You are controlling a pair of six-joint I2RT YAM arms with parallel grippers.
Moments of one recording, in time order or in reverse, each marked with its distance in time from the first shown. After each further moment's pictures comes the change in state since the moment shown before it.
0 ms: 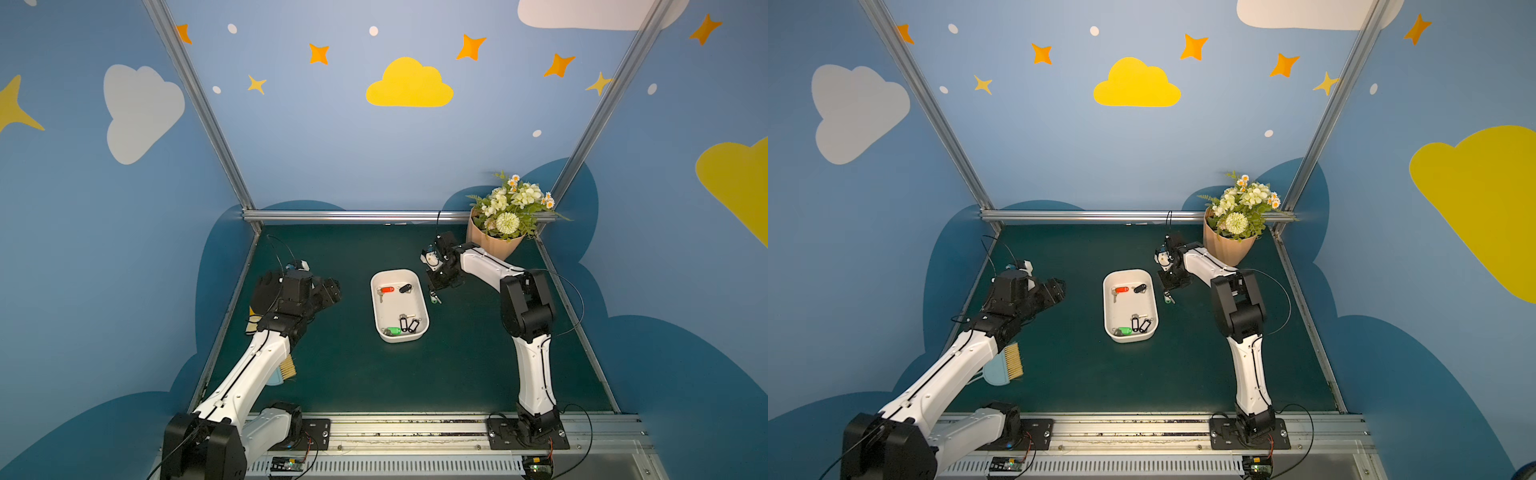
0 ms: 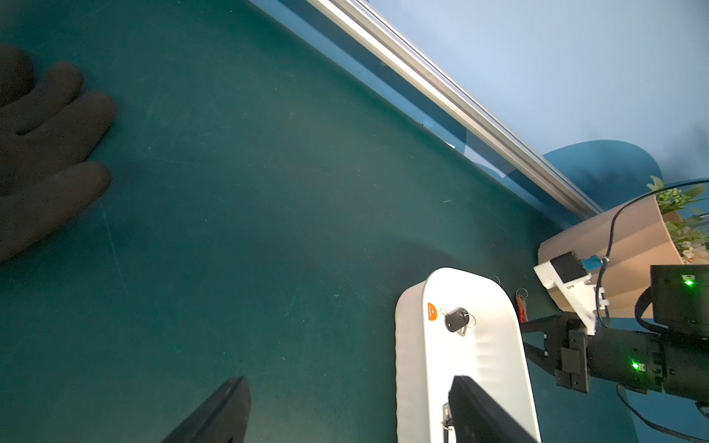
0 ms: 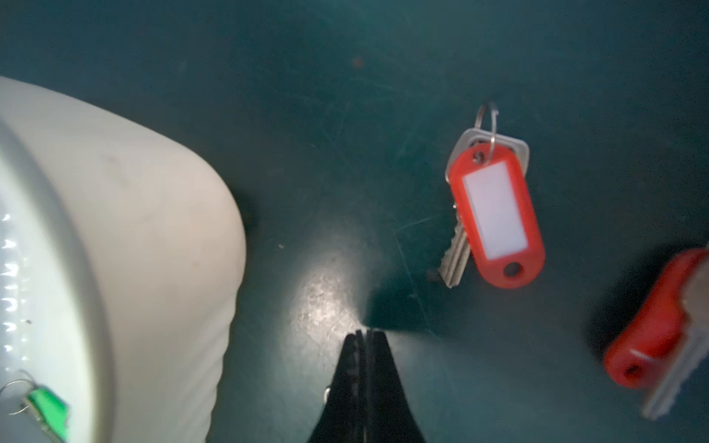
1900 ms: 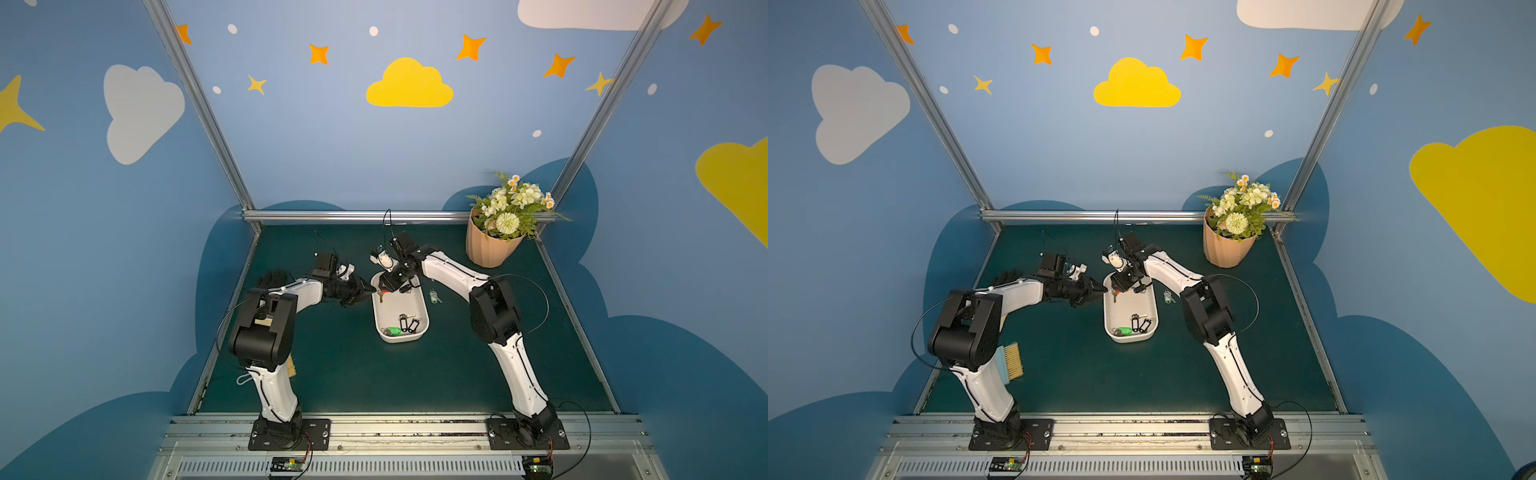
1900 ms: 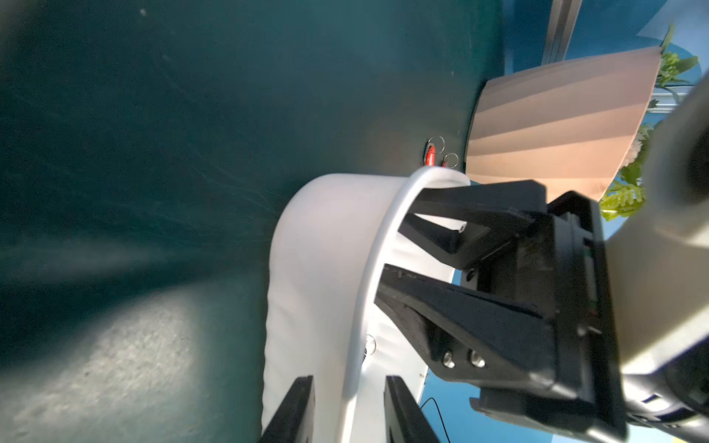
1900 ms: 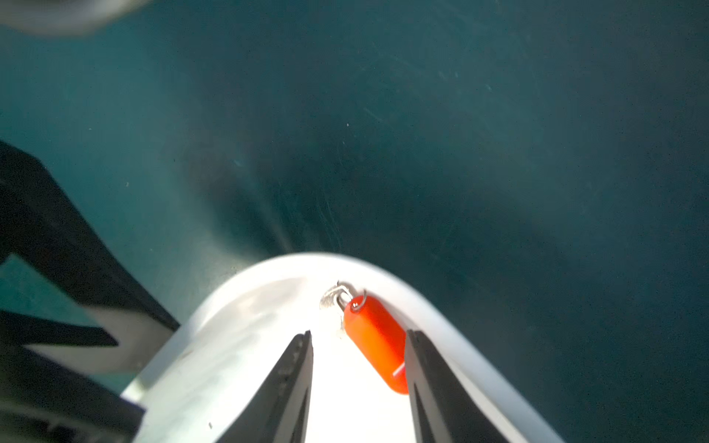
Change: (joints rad) left arm 0.006 0.767 0.328 0.109 0.771 -0.177; right arm 0.252 0.167 0.307 0.082 -0.098 -0.140
